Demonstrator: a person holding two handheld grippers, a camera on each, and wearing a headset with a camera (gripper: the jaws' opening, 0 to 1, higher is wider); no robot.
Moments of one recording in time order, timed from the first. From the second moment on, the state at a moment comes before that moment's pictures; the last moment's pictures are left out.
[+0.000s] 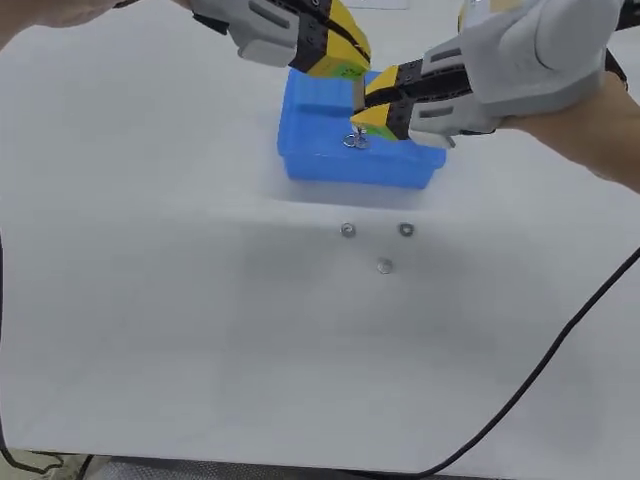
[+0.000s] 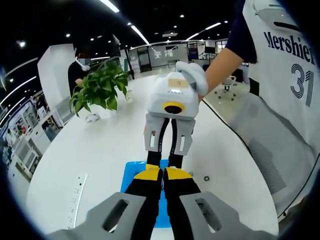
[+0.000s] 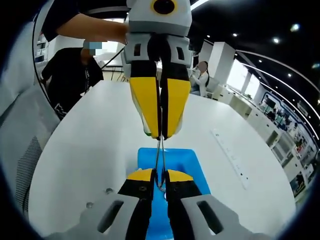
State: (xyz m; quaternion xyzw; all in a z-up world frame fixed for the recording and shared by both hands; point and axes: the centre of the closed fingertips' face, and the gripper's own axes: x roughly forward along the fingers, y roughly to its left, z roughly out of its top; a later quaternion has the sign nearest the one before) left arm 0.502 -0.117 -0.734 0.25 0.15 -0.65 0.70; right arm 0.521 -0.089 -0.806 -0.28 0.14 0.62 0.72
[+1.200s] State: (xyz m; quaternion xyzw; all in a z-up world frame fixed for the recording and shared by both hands) left arm 0.509 -0.118 -0.748 0.26 0.16 -0.64 0.70; right arm 0.528 -0.093 -0.816 -0.28 0.14 0.61 0.73
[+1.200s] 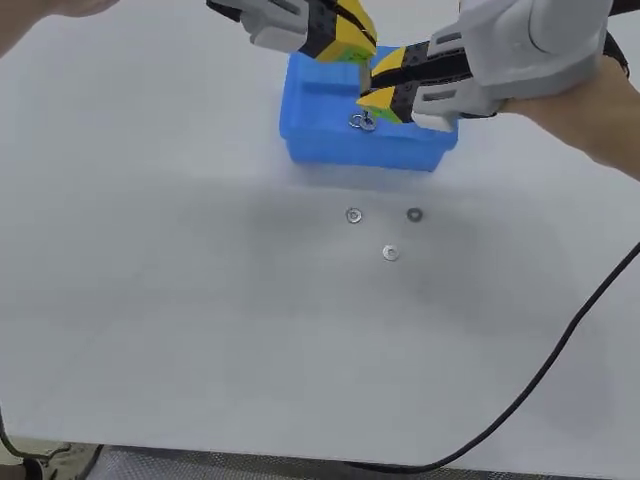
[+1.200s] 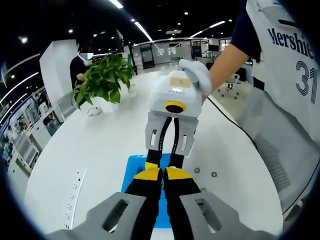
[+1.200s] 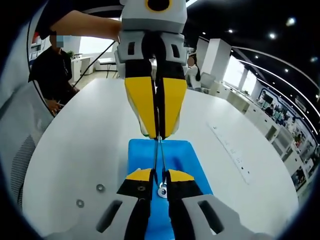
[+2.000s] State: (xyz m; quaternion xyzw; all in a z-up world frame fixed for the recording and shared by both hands) left arm 0.453 -0.137 -0.712 0.26 0.15 -0.66 0.69; right arm 0.477 -0.111 -0.779 -0.29 0.12 0.61 0.73
